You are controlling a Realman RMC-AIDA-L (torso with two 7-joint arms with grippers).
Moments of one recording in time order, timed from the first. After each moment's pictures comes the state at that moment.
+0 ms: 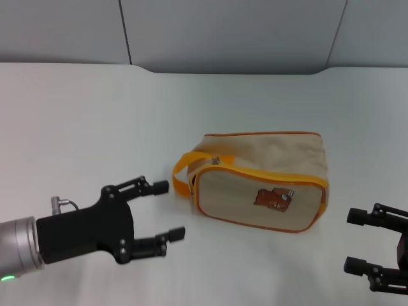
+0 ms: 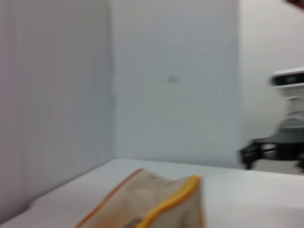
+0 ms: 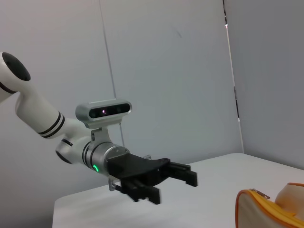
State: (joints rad) left arm -0.55 -2.07 -0.08 0.32 2.59 1.76 -0.69; right arm 0.33 2.00 -0.40 -0.49 -2.12 -1.96 0.93
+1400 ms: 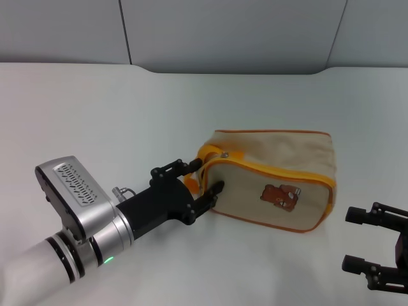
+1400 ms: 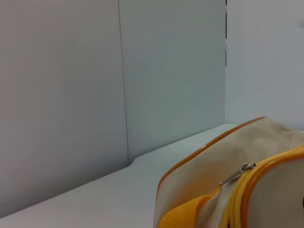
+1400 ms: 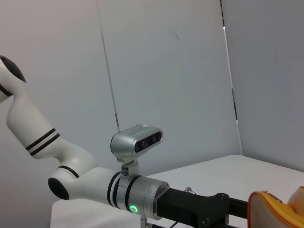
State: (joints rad) left arm -0.55 -2.08 -0.26 -0.21 2.46 1.08 -0.33; right arm 0.33 2.01 -0.40 -0.49 -2.12 -1.96 0.93
